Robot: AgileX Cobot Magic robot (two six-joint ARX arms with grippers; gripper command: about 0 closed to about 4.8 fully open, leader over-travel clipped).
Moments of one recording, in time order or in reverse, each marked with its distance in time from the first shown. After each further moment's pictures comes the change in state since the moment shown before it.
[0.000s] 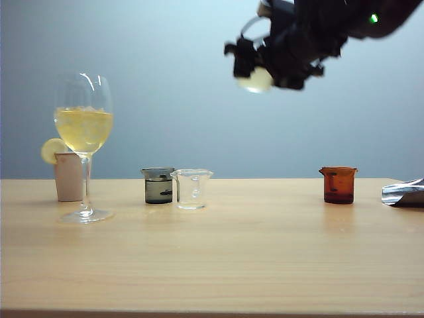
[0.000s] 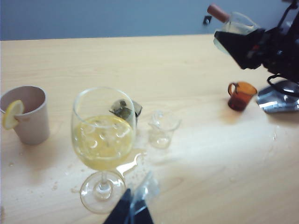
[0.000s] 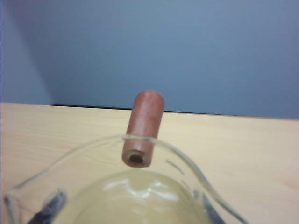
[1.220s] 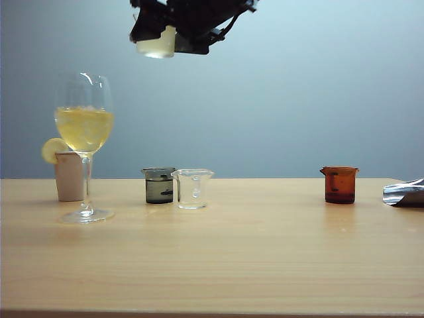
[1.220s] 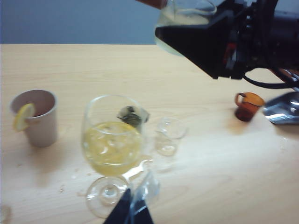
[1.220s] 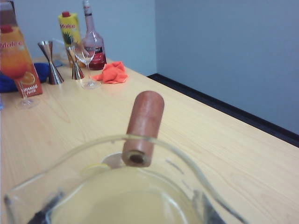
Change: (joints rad) left arm 0.000 0.000 0.000 0.021 -0.047 -0.032; right arm 0.205 0.153 0.462 -0.378 -0.259 -0.171
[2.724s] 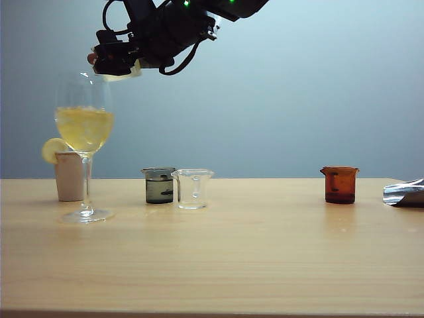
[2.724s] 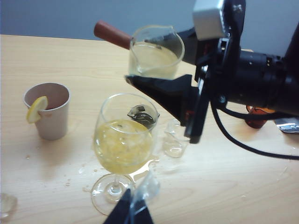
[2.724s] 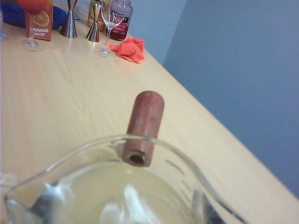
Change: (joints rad) left arm 0.000 0.008 0.002 -0.003 -0.035 -0.040; right arm 0.081 0.149 0.103 0.003 0.006 -0.365
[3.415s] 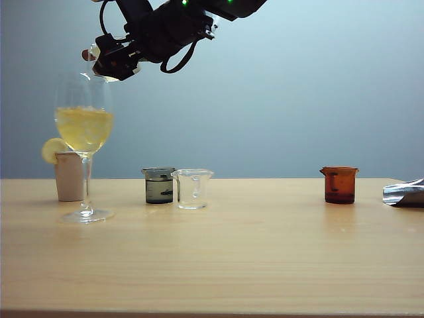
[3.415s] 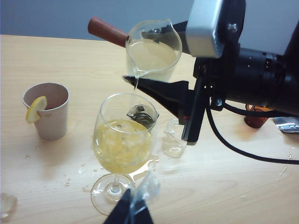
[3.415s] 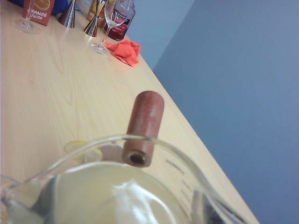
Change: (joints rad) left arm 0.000 0.000 0.000 0.000 0.000 0.000; right arm 0.004 0.004 0.003 0.017 0.000 -0.201
